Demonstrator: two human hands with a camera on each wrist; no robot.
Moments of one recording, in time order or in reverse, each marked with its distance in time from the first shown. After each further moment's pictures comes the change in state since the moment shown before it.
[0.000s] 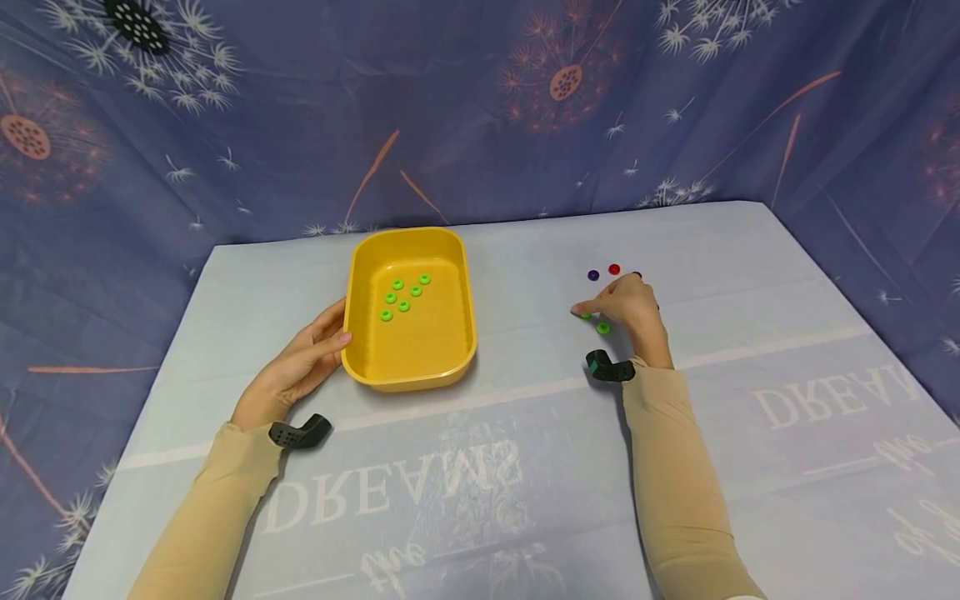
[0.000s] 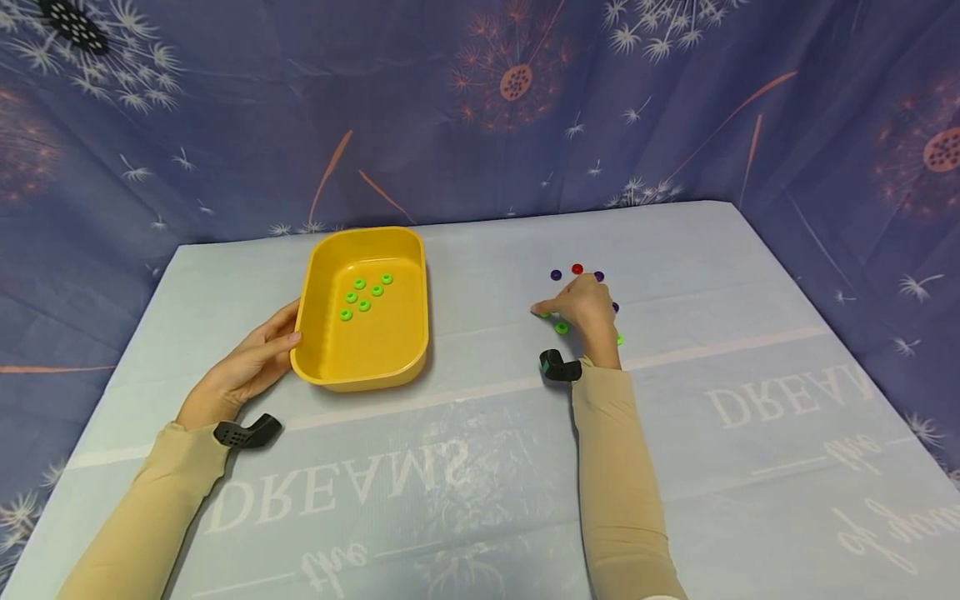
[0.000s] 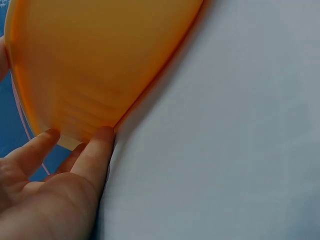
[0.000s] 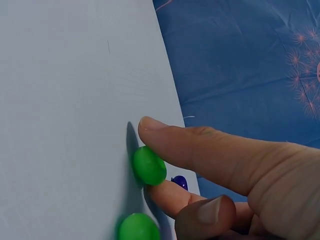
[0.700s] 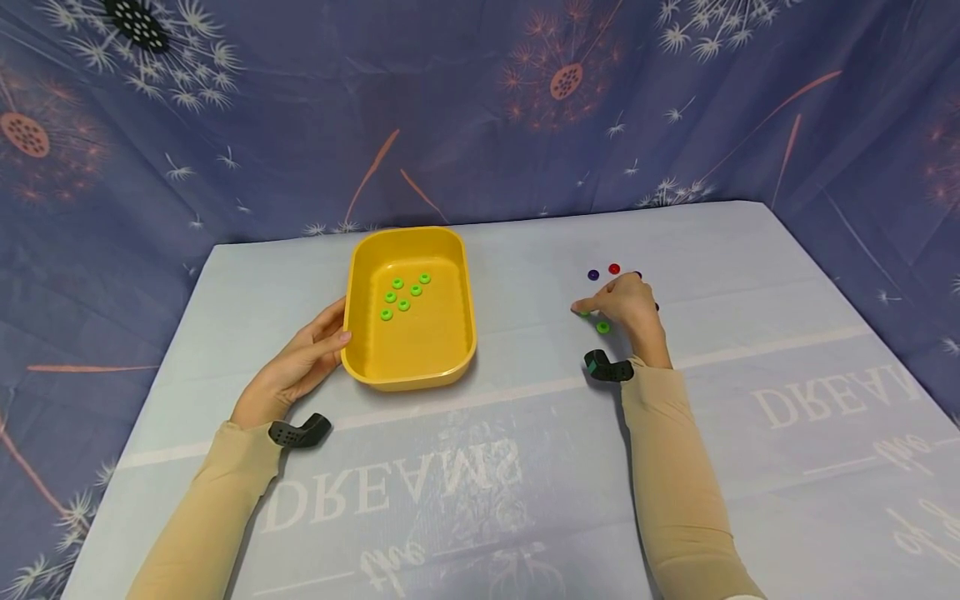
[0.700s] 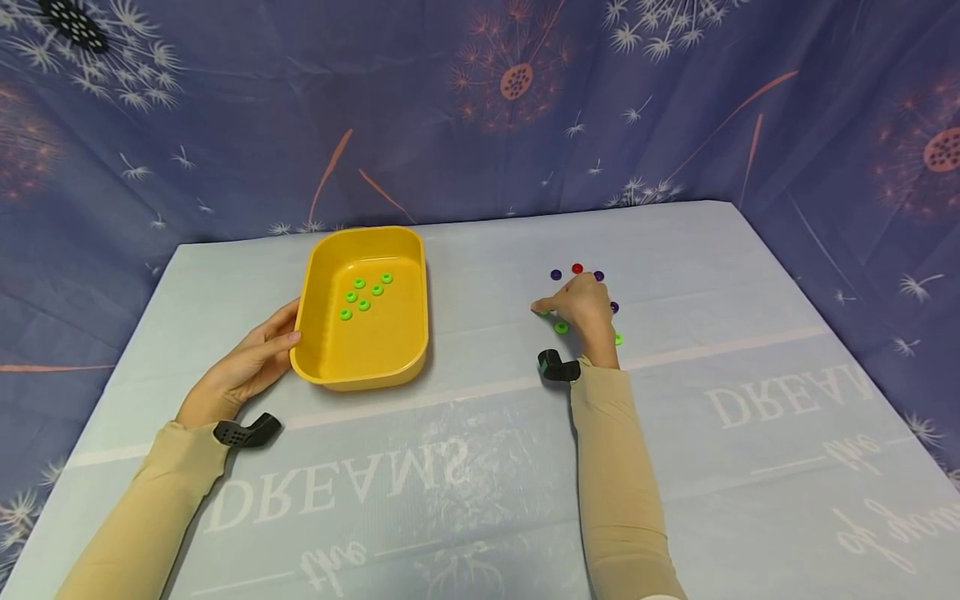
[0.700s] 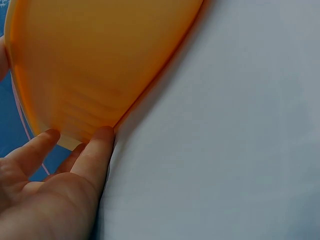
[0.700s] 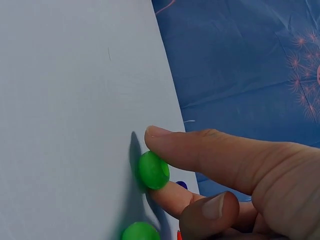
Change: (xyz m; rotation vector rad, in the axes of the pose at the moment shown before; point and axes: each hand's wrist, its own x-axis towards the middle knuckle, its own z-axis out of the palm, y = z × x) left_hand 0.000 0.000 0.000 0.034 0.007 0.004; right_hand 0.002 -0.001 0.001 0.034 0.004 0.000
